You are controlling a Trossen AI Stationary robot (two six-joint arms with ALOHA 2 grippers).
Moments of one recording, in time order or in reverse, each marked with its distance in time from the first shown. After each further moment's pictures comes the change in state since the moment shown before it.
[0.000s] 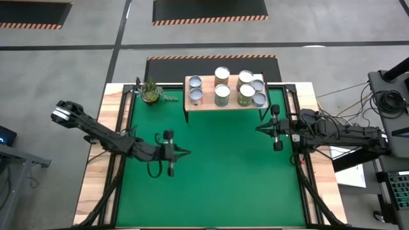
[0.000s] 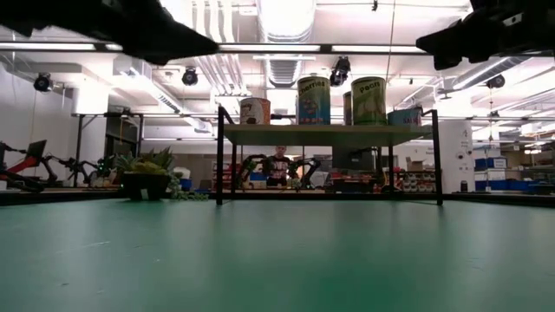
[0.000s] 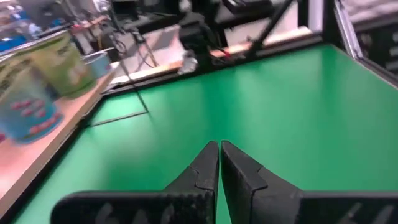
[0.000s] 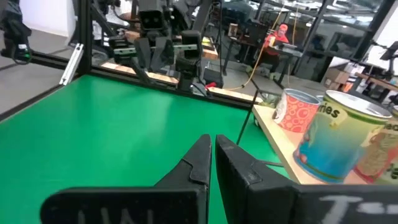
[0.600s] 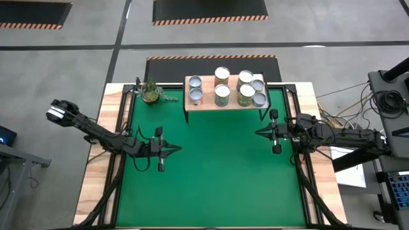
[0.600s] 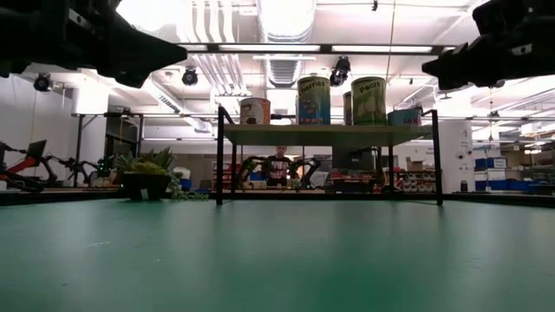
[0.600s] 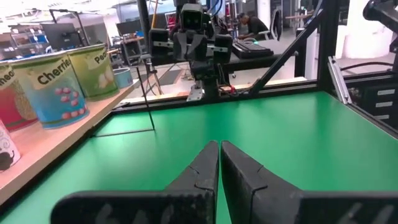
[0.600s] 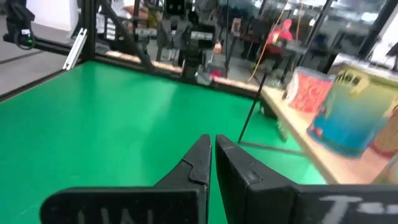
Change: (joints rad) left arm 0.019 -0.150 -0.319 0.405 0.021 -0.024; right arm 0.000 -0.077 -0.137 0.052 -0.006 -0.008
